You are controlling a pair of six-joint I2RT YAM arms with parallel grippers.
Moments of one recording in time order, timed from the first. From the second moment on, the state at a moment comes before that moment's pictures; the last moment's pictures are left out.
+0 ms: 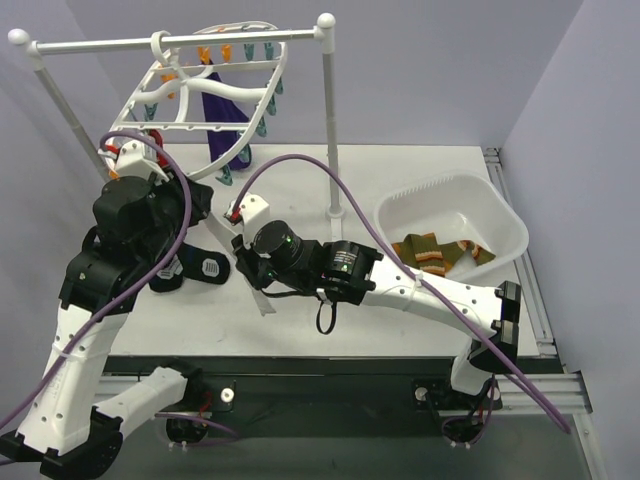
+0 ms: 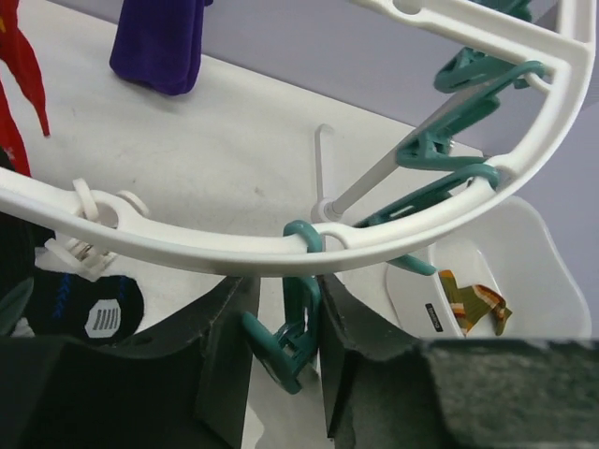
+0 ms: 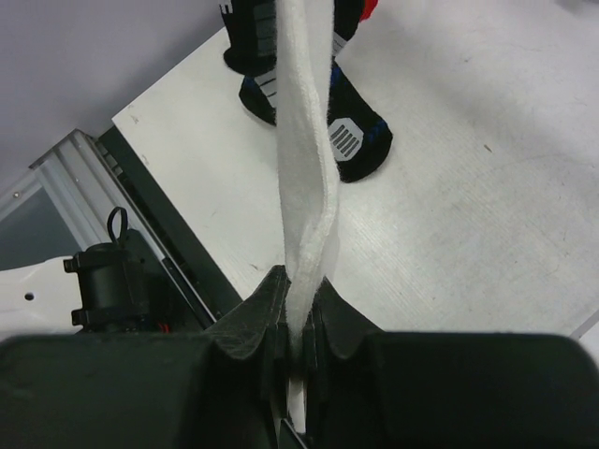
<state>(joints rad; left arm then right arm) -0.38 0.96 1.46 -0.76 -0.23 -0.56 1.27 1.67 1.72 -0.52 0.28 0.29</state>
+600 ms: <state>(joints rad) -0.38 0.92 1.43 -0.68 -0.18 -0.54 1.25 1.53 1.54 -0.53 0.33 0.31</state>
